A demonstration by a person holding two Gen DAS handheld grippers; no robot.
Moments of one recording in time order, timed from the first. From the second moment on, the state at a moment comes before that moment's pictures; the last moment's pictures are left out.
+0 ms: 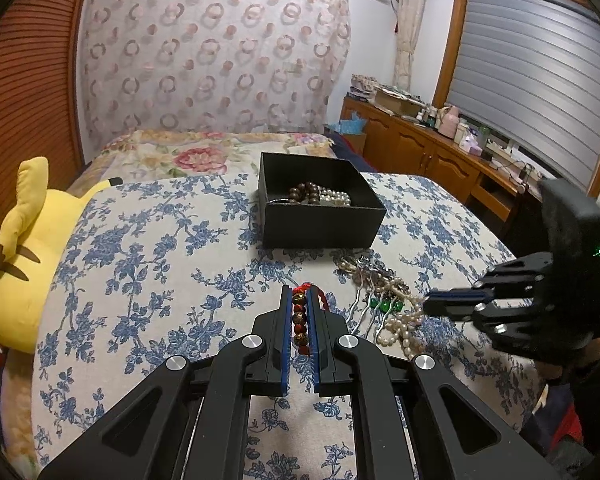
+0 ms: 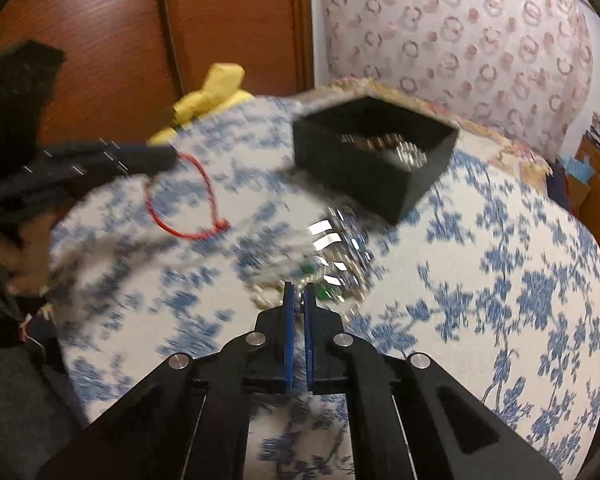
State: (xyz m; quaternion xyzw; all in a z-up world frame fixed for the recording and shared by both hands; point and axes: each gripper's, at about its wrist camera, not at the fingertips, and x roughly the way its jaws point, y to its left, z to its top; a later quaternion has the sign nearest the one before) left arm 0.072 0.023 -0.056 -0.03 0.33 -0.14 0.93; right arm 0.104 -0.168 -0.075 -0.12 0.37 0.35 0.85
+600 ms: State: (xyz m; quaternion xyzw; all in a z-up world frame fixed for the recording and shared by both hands) left arm 0.072 0.027 -0.038 -0.04 0.31 -0.15 0.94; right arm 0.098 -0.175 0.029 -0.11 0.26 0.34 0.90
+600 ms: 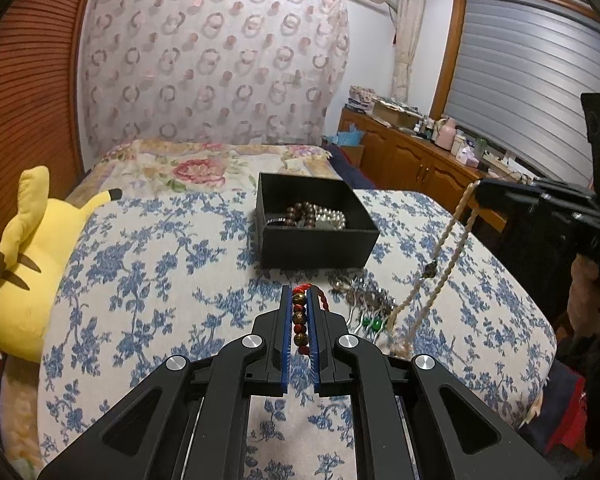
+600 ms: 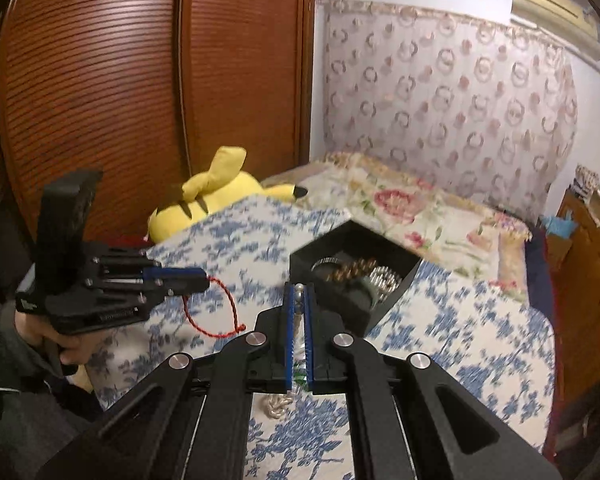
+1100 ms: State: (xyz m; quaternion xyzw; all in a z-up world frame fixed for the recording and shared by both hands) left arm 0.128 0.007 0.004 -0.02 0.28 -0.16 0.95; right arm 0.141 -0.175 0.111 -0.12 0.18 0.32 0.92
